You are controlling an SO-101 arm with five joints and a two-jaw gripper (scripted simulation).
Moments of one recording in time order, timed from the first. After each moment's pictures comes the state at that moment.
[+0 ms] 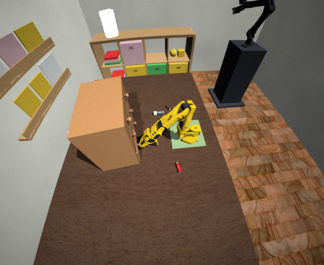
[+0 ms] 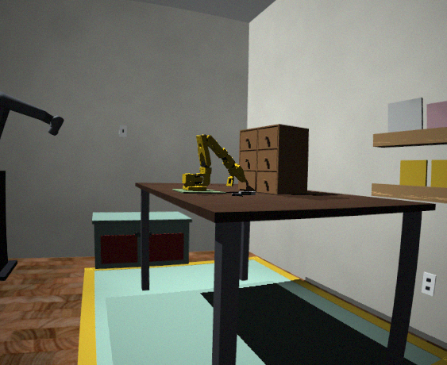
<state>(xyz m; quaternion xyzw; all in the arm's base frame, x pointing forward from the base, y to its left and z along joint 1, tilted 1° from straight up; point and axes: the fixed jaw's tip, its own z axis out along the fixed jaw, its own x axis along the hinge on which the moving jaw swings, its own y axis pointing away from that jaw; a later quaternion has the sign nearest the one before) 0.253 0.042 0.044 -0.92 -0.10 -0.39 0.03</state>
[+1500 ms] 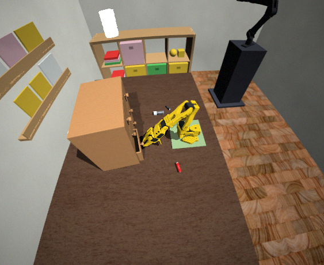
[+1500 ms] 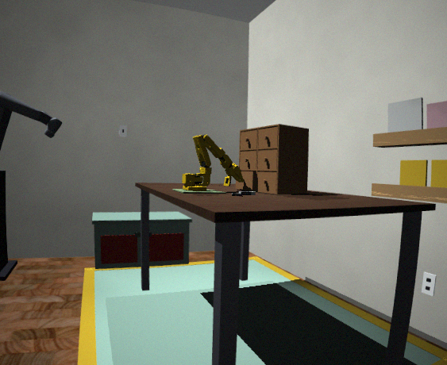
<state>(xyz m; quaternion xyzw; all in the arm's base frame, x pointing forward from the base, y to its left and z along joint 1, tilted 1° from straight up) 0.237 0.039 0.044 -0.92 -0.10 -0.39 0.04</state>
